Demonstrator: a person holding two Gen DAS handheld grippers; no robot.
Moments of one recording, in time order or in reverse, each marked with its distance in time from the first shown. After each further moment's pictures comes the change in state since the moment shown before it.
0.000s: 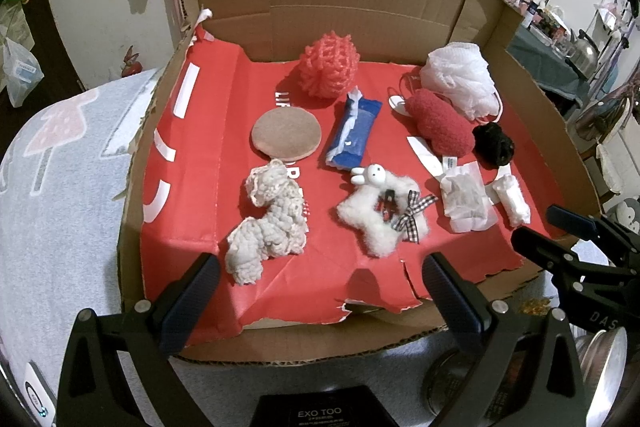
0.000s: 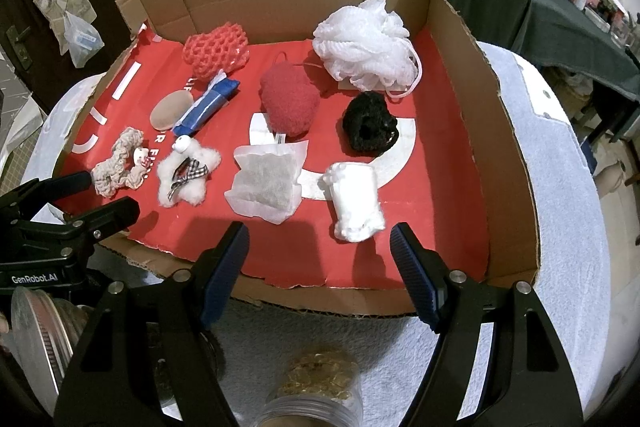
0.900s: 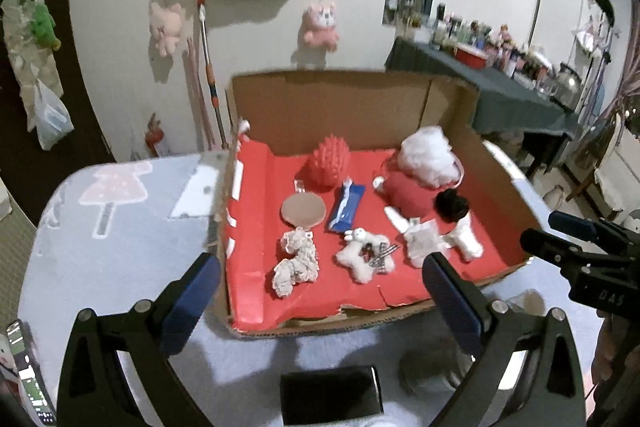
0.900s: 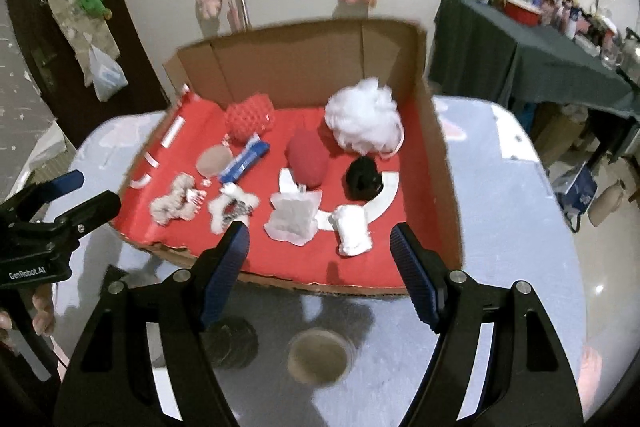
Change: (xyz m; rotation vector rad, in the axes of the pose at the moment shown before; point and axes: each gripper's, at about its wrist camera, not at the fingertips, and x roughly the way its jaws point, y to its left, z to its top) left arm -0.113 -0.007 -0.014 0.035 -0.298 0.046; right arm -0.092 0.000 -0.006 -0.005 -0.197 0.044
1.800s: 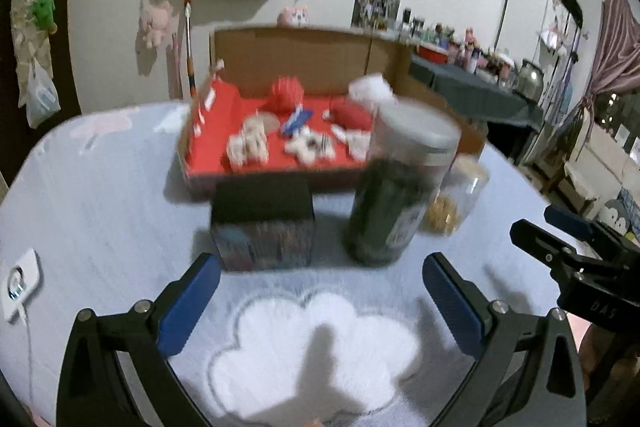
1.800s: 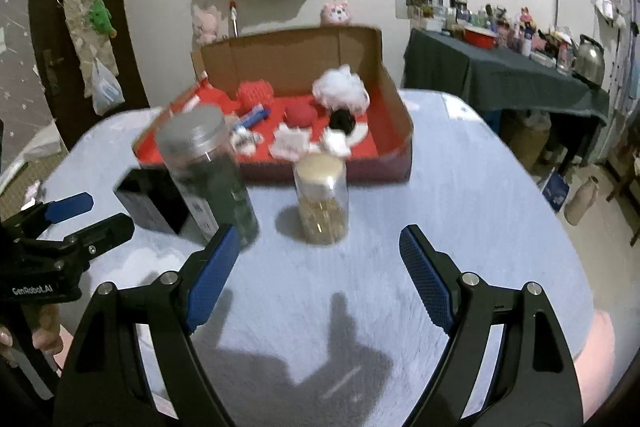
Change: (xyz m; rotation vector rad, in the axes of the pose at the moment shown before) left arm -0.027 -0.030 -0.138 -0.006 -0.023 -0.103; right arm -0.060 0.019 -0.149 0.001 -0.174 -0.102
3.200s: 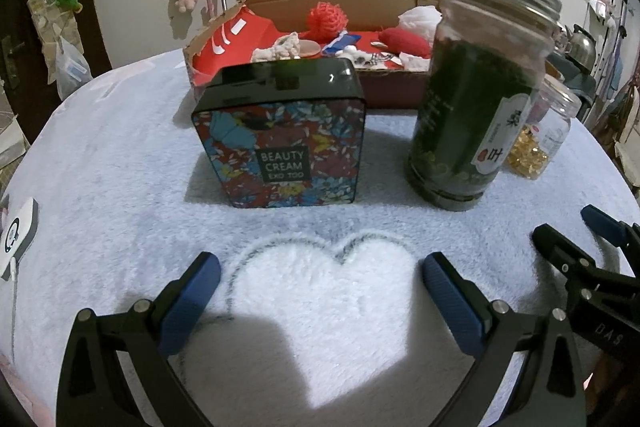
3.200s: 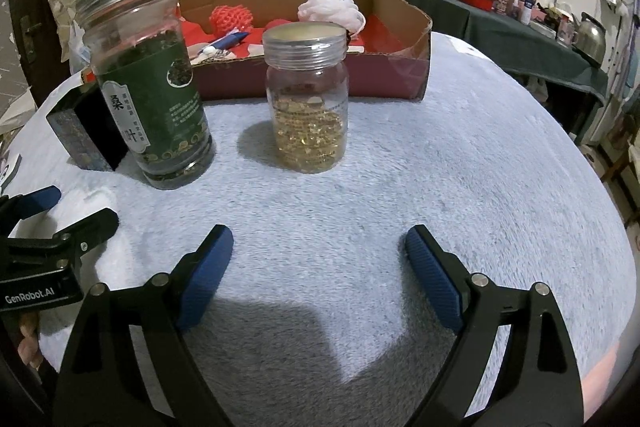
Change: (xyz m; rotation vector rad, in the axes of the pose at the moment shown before) left arm 0.053 0.001 -0.038 -0.016 0.117 0.193; right arm 0.072 -0.002 -0.047 -0.007 0.119 -0.053
